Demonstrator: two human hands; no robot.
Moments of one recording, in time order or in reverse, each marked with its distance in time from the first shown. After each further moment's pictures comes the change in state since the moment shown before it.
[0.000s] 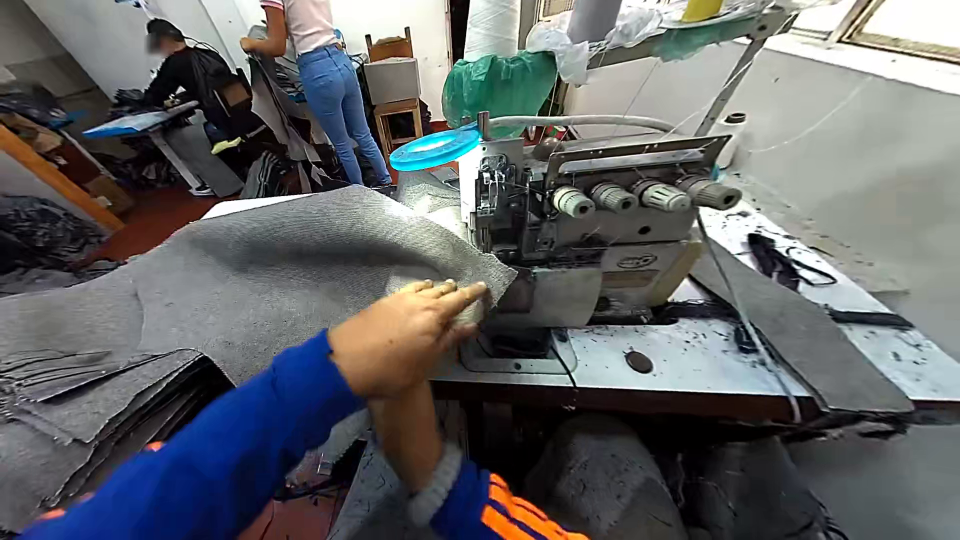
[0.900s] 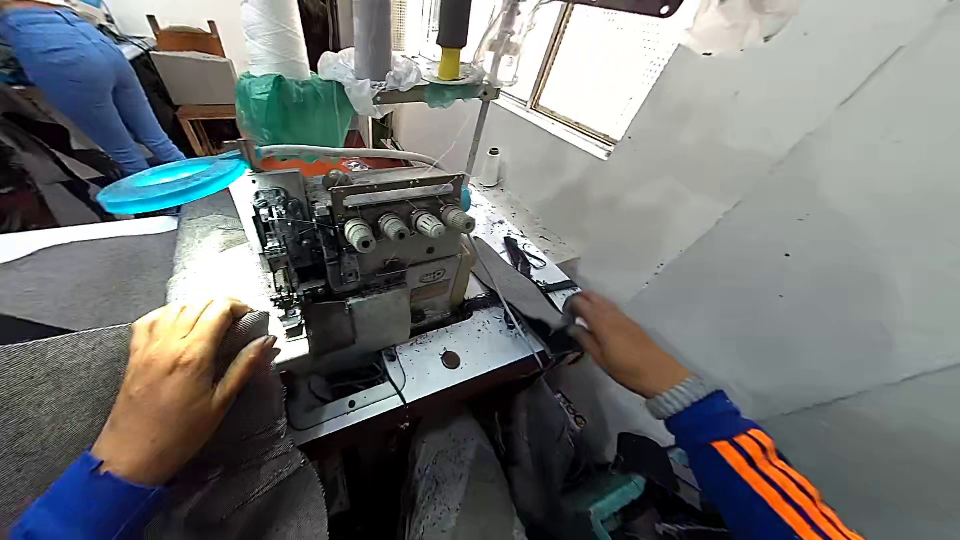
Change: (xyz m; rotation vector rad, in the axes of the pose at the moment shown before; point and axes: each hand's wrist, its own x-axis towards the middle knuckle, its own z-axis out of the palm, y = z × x) left_hand 0.053 -0.075 0.069 0.095 0.854 0.215; right_hand -0.021 0.091 -0.370 -1.326 0.496 -0.340
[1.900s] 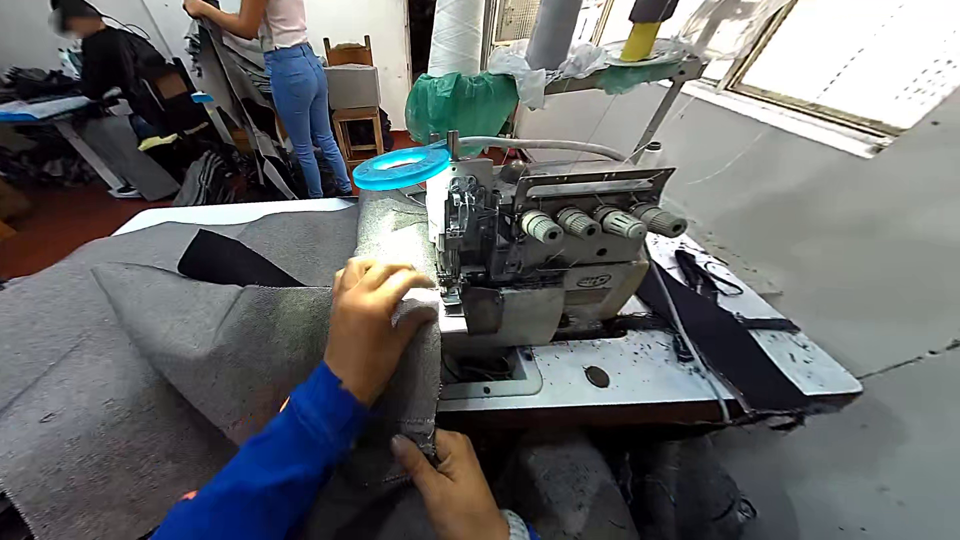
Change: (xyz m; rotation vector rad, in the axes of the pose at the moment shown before) left_hand 0.006 0.016 -0.005 -0.164 0.097 -0.048; right_hand -0.024 -0.323 0.137 1.394 -0.187 0.020
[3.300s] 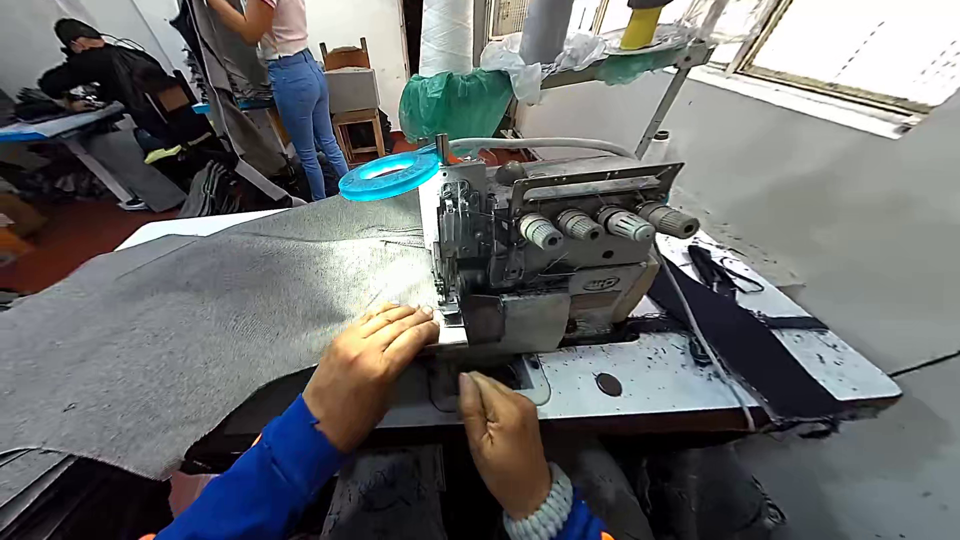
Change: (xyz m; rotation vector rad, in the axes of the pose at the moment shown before) left_hand -0.018 -0.006 -0.008 0.199 -0.107 0.314; right_hand 0.055 -0.011 -0.041 -0.717 0.410 -0.630
